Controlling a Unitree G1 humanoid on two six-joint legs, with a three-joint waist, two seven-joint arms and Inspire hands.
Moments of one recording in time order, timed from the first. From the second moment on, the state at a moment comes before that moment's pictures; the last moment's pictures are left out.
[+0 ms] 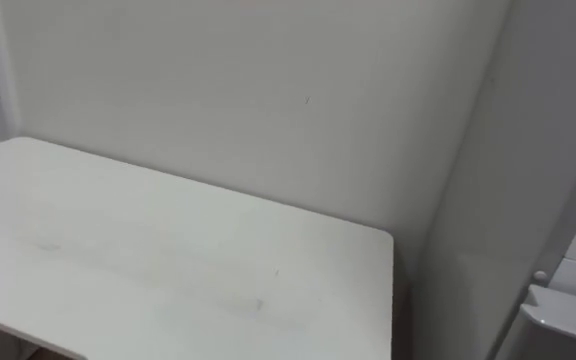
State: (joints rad) left arm 0.40 0.26 0.25 0.96 0.29 0.18 0.08; right arm -0.56 -0.73 -0.22 0.55 0.59 -0.02 -0.31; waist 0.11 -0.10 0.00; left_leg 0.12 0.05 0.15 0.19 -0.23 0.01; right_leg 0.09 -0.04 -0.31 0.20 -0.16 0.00
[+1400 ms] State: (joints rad) left arm 0.41 0.26 0.25 0.93 0.26 0.18 0.09; right arm -0.53 -0.74 -0.18 0.65 0.52 -0.03 -0.28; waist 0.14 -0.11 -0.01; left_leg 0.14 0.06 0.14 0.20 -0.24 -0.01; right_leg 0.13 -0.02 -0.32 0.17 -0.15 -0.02
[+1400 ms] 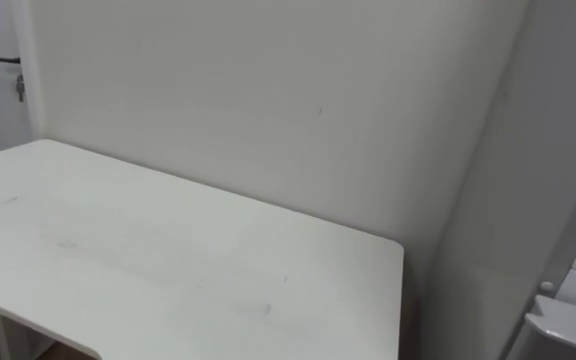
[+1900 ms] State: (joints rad) left arm 0.39 0.26 0.25 0.97 0.25 0.16 0.09; right arm -0.44 -0.73 -0.15 0.36 0.49 -0.02 -0.49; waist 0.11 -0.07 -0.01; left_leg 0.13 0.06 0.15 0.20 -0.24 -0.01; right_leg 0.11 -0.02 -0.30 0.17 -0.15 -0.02
